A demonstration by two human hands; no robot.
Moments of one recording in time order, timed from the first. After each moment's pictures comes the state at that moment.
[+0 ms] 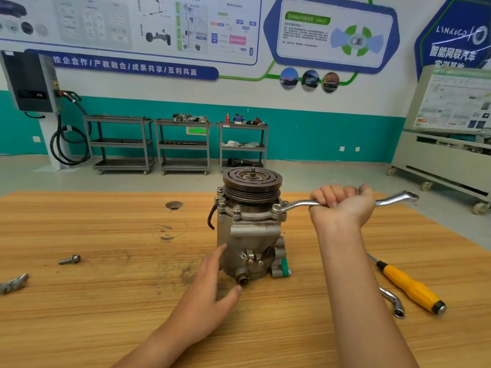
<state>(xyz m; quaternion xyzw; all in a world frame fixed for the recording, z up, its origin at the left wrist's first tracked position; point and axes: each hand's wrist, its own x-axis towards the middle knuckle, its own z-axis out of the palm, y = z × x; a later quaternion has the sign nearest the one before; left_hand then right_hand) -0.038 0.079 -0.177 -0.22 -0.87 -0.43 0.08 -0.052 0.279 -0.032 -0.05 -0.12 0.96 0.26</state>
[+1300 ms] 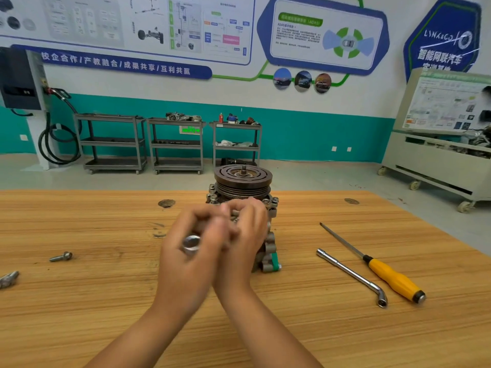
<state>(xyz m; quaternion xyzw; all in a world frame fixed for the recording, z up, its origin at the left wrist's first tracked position) 0.016 0.100 -0.079 -0.28 -0.59 -0.67 0.34 -0.018 0.154 -0.098 0.04 -0.71 0.49 0.50</state>
